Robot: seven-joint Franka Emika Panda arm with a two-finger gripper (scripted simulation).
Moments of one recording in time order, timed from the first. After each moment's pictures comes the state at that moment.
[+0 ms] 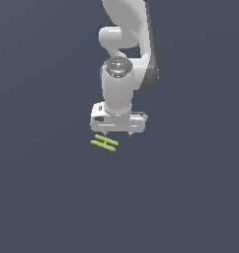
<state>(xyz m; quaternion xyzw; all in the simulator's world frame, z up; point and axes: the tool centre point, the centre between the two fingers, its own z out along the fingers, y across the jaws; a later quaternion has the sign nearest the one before) -0.003 -0.007 0.171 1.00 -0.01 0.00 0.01</state>
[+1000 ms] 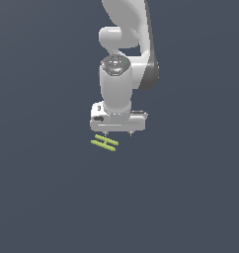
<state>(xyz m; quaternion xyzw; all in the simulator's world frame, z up) -0.002 -0.005 0.177 1.00 0.00 0.00 -0.01</state>
